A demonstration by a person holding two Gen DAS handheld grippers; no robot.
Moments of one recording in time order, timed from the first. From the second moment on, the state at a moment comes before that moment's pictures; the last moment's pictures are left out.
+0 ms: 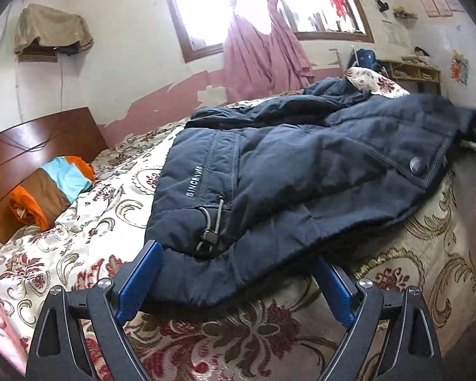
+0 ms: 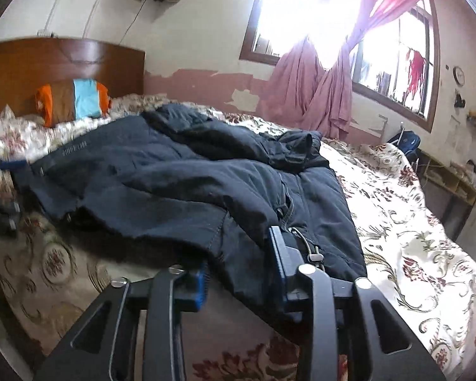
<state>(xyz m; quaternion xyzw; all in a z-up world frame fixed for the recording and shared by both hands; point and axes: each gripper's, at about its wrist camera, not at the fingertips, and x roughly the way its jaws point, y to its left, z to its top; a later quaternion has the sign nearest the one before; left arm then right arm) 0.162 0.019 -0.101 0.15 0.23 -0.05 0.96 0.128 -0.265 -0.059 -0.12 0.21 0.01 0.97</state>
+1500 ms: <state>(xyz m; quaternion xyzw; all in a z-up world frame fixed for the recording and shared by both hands) 0.146 0.015 -0.064 0.12 0.21 -0.03 0.97 0.085 -0.256 -0.062 -0.12 0.22 -0.01 0.97</state>
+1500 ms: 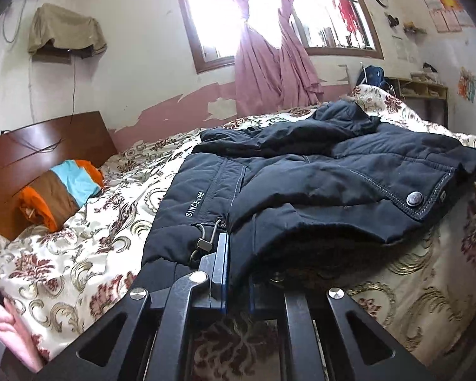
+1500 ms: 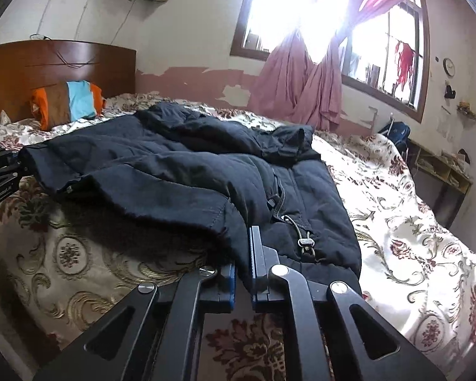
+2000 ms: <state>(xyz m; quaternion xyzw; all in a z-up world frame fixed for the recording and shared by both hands) 0.055 0.032 -0.023 0.09 0.20 -0.05 0.97 -0.022 -0.241 -0.016 -0.12 0.22 0.00 0.97</state>
